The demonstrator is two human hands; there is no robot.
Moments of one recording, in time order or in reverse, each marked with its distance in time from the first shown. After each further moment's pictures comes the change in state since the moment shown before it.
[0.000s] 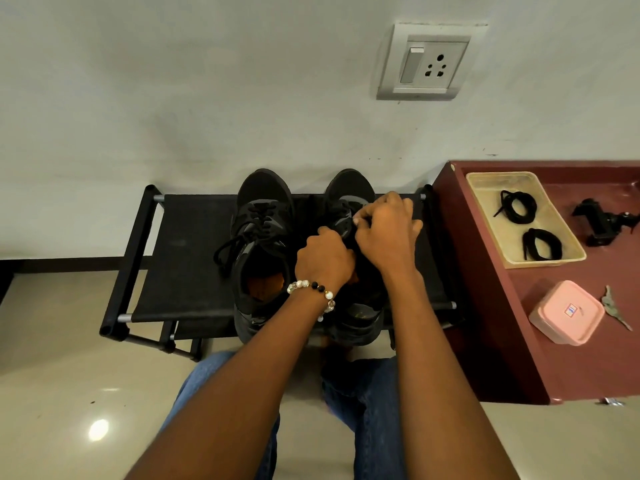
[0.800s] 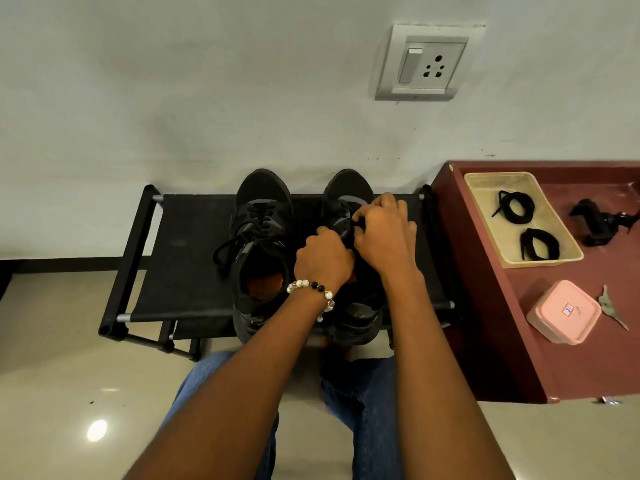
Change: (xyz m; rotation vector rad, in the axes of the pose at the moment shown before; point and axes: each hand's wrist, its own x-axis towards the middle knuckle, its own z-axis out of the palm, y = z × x) left_hand 0.000 0.001 0.001 -0.007 0.005 -0.004; right_hand -0.001 0.000 -0.002 -0.139 -0.071 -0.048
